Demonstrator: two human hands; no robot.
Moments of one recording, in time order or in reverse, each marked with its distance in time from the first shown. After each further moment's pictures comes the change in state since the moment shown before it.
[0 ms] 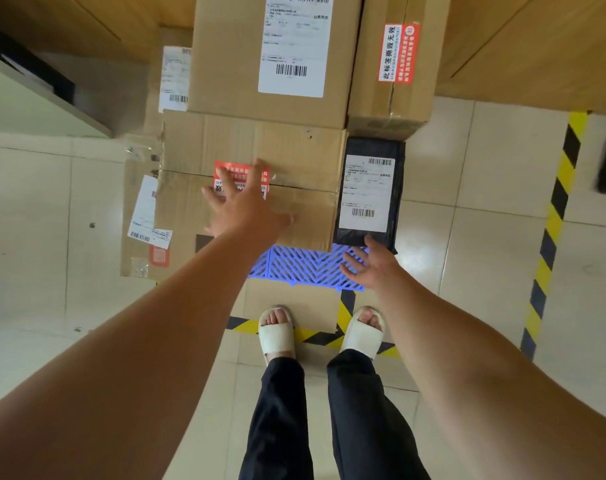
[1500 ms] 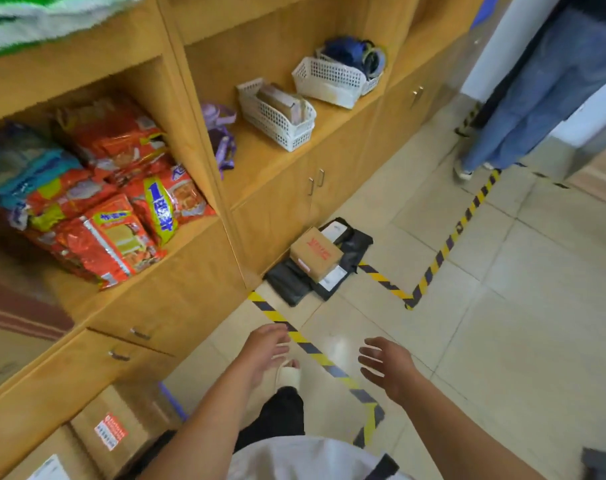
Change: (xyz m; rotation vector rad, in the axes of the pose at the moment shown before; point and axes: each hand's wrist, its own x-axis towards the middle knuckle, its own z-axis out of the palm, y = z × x) left_hand -0.453 0.506 -0.007 -0.305 -0.761 0.463; right_hand -0.509 -0.198 -0.466 0.608 0.210 -0.462
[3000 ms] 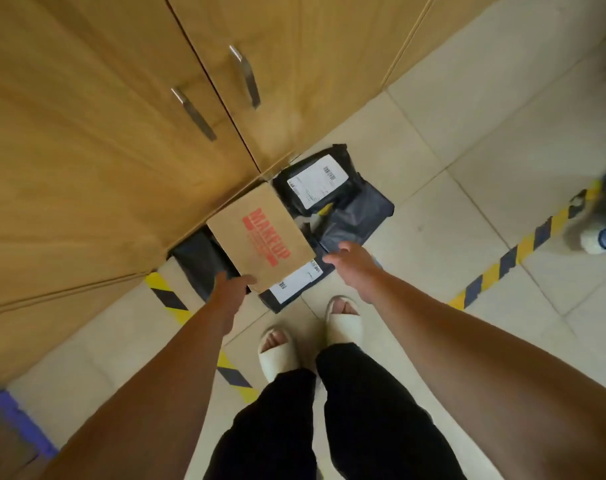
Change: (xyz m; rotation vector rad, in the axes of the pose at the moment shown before) left_hand 0.663 0.073 0.203 0.002 0.337 -0.478; right_hand 0.670 -0.310 0.112 -0.887 -0.183 0.028
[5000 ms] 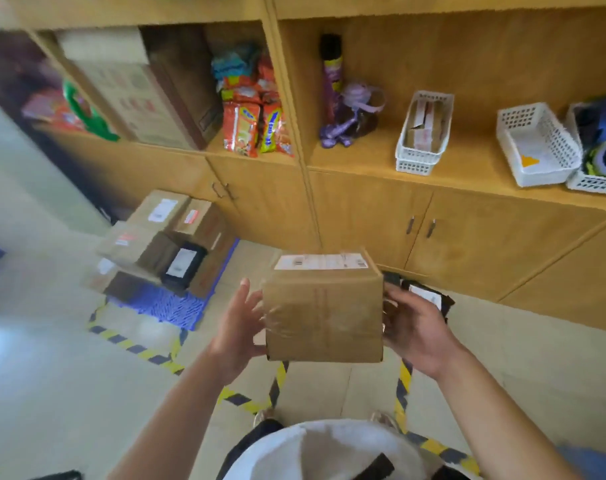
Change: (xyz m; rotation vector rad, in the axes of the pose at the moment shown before) left_hand -0.698 -0.275 0.026 -1.110 0.194 0.497; right_hand -0.543 0.064 -0.199 -0.032 -1.050 -0.338
